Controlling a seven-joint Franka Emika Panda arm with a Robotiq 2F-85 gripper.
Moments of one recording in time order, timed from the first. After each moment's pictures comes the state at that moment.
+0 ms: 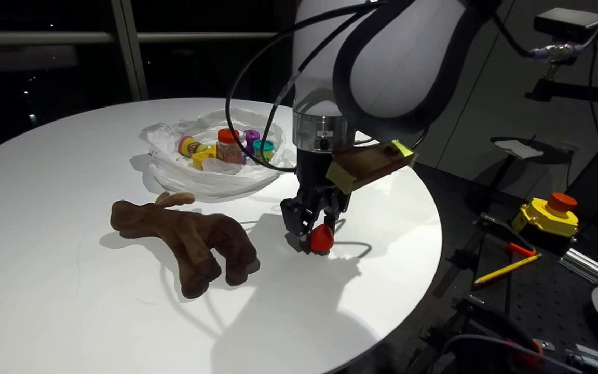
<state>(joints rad) 0.26 0.44 0.06 -2.34 0.04 2.66 0.45</state>
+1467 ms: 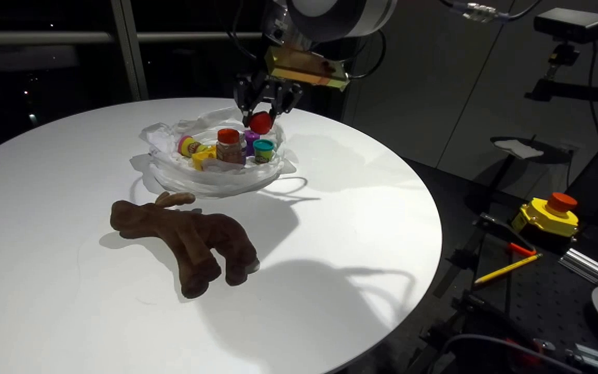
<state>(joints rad) 0.19 0.48 -0.08 -2.01 0.01 2.83 0.52</state>
